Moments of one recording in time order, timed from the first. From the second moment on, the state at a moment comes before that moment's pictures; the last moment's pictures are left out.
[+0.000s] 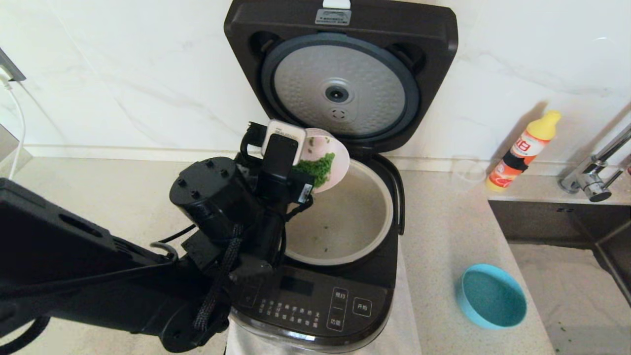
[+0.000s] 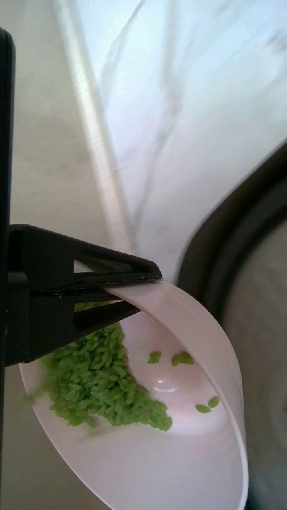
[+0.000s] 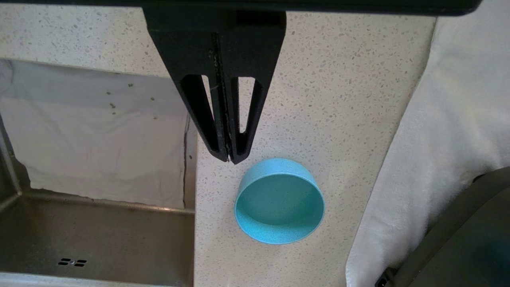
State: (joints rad) left arm -0.74 1.94 -0.86 -1.45 0.62 0.61; right arm 0.00 0.00 -0.03 0.07 -0.01 0.01
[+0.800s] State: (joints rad) left arm -0.74 1.92 -0.89 -1.52 0.56 0.73; right arm 0.00 0.00 -0.03 0.07 -0.01 0.01
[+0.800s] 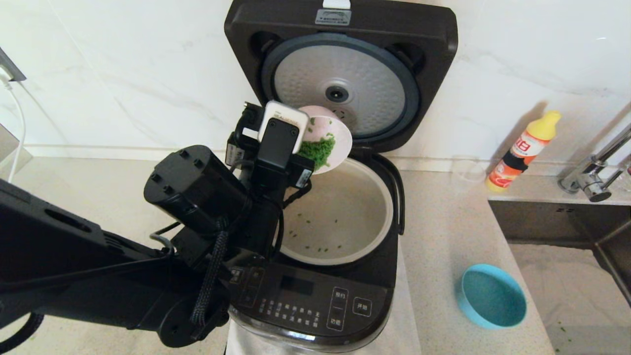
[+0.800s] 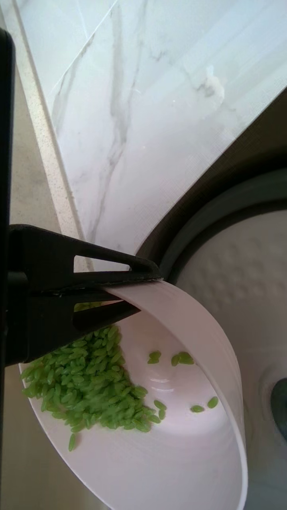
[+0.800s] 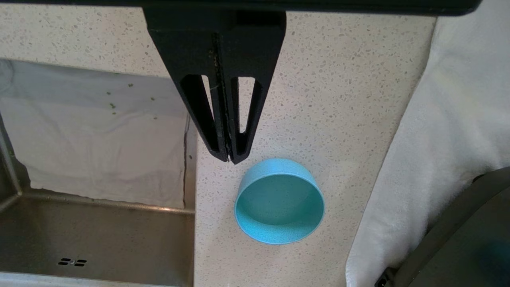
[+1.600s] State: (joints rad) left arm -0.70 1.96 -0.95 -1.52 0.47 0.90; right arm 0.00 0.00 -0.03 0.07 -0.01 0.01
